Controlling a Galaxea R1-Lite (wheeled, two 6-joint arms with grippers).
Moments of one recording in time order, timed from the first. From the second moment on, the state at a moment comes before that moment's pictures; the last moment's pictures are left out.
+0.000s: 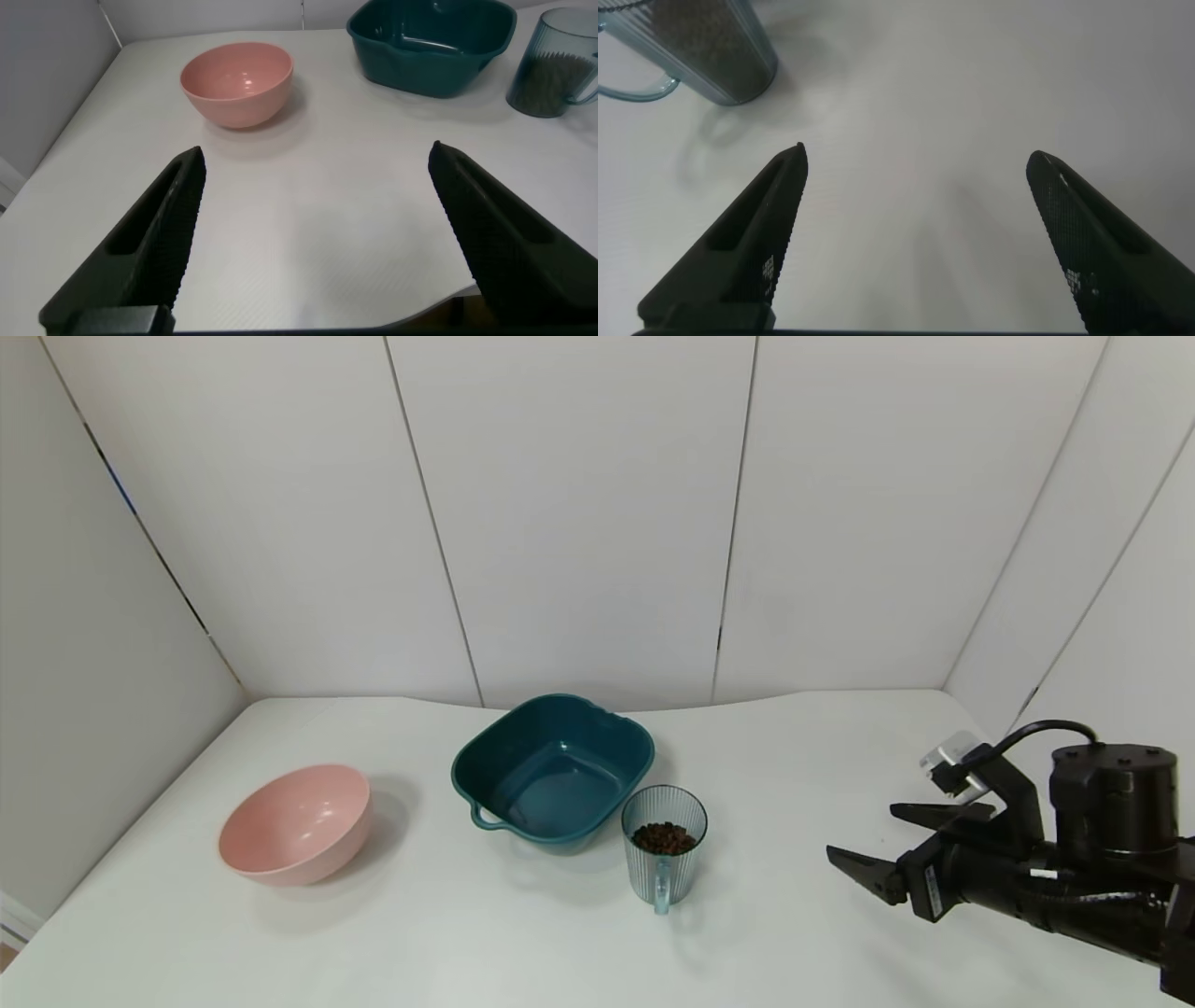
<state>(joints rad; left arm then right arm) 0.00 0.00 0.00 0.00 -0.01 0.04 0.26 1.73 -0.45 -0.79 0.25 -0.15</state>
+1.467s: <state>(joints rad) 0.00 0.00 0.00 0.00 -0.01 0.04 0.40 2.17 -0.58 -1.18 0.57 -0.14</state>
